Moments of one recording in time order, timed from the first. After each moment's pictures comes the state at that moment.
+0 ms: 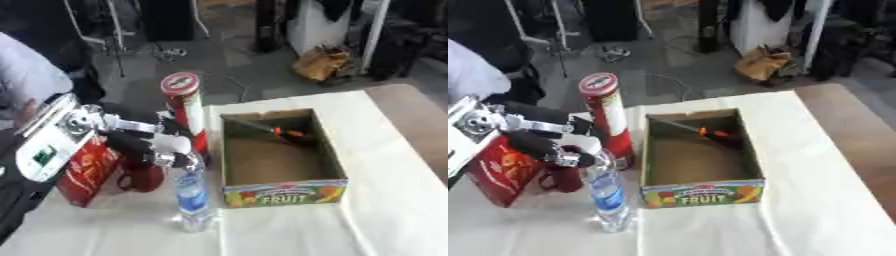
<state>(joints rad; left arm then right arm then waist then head) -1.05 0.49 -0.50 -1.26 -0.40 -0.20 -0.89 -0.14 -0.35 -0.43 -1.99 0.37 -0.38 -0.86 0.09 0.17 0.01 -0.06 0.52</state>
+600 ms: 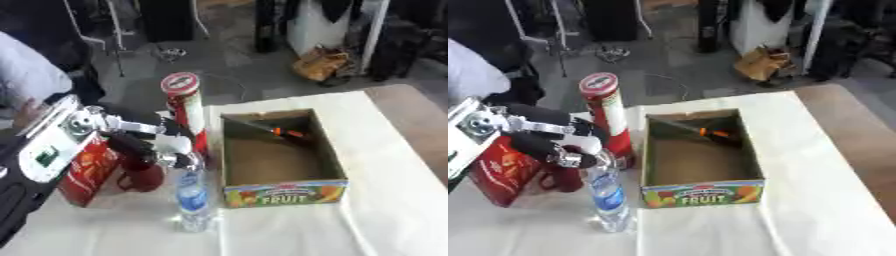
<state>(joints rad) -1.05 0.49 -0.50 -1.26 -0.40 -0.20 -0.89 -0.14 -0.35 -0.43 -1.99 0.37 -0.38 -0.85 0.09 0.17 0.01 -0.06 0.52</state>
